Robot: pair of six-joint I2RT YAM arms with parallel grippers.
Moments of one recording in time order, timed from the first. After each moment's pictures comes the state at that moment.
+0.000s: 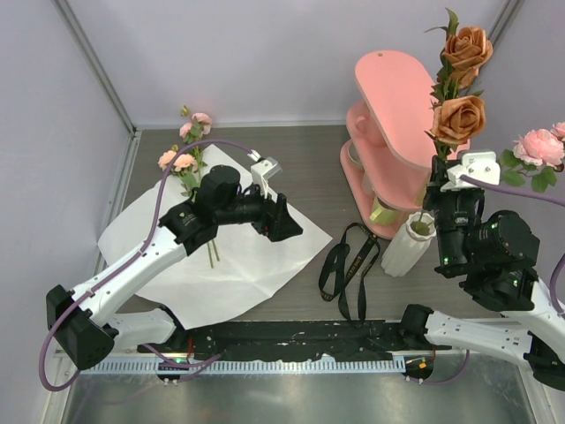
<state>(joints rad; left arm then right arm) -0.73 1.18 1.09 -0.32 0.48 -0.31 1.07 0.70 1.19 -0.12 1.09 -0.53</state>
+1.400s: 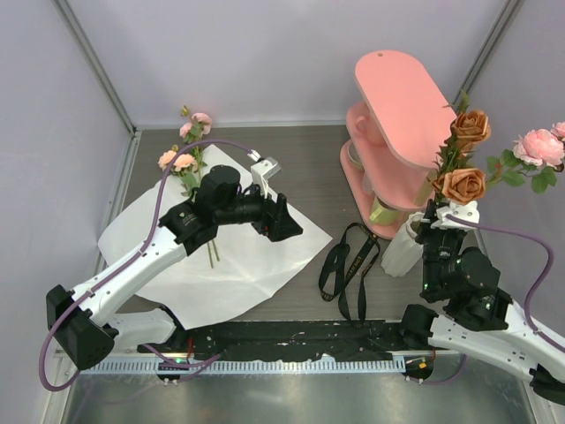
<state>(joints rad) -0.73 1.18 1.09 -0.32 0.48 -0.31 1.07 0.39 0.71 -0.02 1.26 -0.40</state>
